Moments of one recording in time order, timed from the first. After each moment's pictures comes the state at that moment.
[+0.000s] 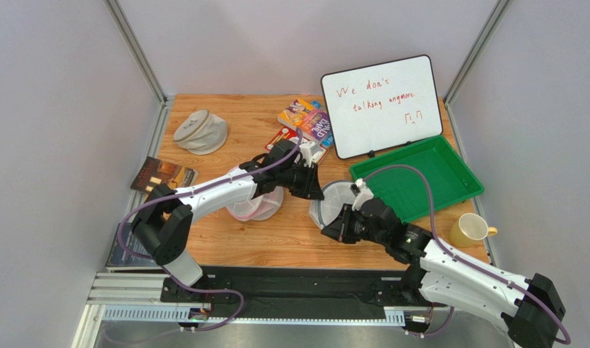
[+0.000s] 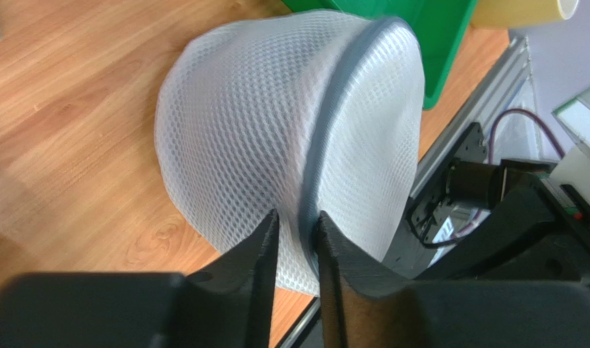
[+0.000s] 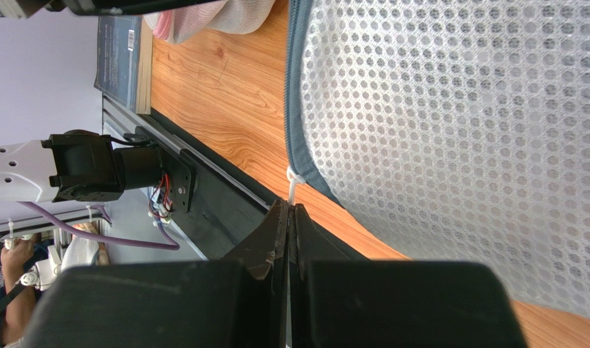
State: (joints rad) left arm -0.77 1.63 1.11 -0.19 0.41 -0.52; right arm 0.89 0.80 0.44 -0.20 -0.09 0.92
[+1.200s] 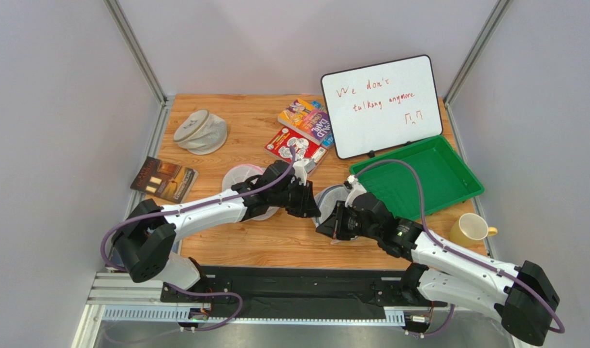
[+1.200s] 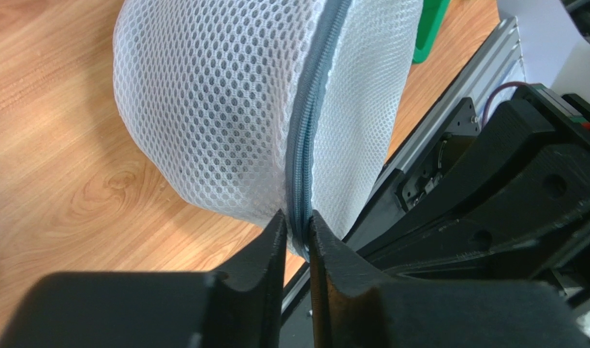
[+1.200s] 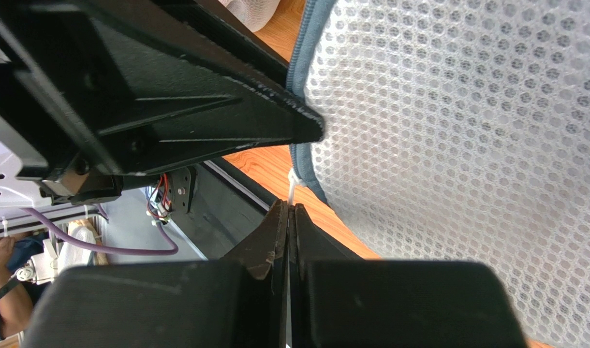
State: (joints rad) left arm -0.87 1.46 0.88 -0.06 0.33 -0.61; right arm 0.89 0.92 0.50 -0.17 -0.11 0.91
